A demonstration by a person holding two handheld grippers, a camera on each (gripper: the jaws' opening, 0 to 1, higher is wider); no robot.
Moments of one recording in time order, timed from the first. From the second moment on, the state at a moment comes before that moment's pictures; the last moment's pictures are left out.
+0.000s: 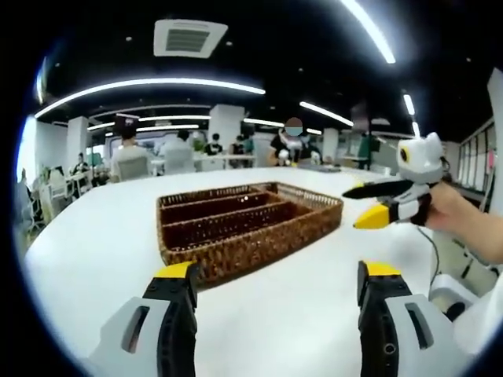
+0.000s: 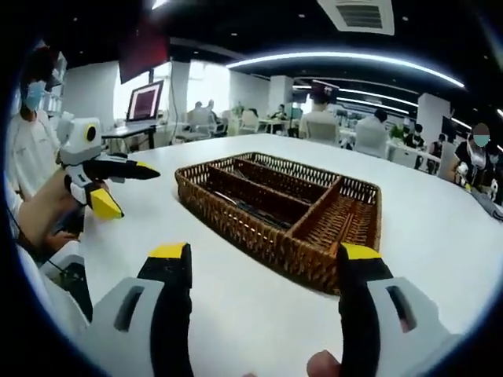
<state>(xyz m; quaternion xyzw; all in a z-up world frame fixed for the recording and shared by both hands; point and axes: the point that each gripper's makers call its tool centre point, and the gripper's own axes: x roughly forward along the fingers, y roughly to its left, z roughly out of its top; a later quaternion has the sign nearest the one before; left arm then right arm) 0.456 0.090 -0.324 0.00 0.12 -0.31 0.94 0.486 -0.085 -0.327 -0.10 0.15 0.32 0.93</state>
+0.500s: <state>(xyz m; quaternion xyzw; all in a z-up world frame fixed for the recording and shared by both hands) 0.451 0.091 -0.325 -0.01 0.12 -0.31 0.94 0.456 -0.083 -0.333 -0.08 0.17 0.32 0.93</state>
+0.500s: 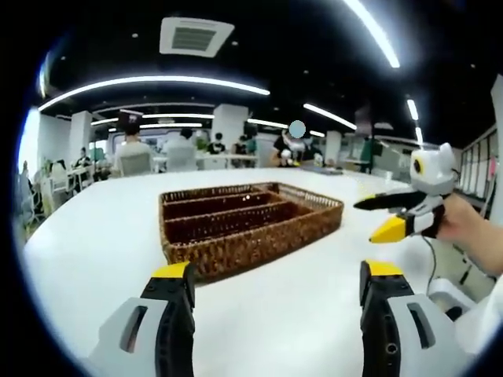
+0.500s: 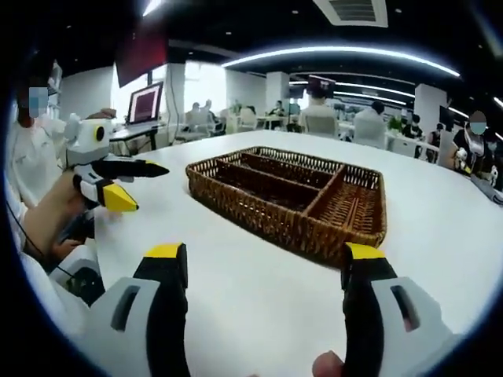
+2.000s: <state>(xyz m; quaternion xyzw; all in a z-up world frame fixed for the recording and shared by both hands) 0.428 0.099 -0.327 -0.01 0.15 -0.26 0.95 0.424 -0.070 -0.329 -0.06 0.18 0.33 0.93</state>
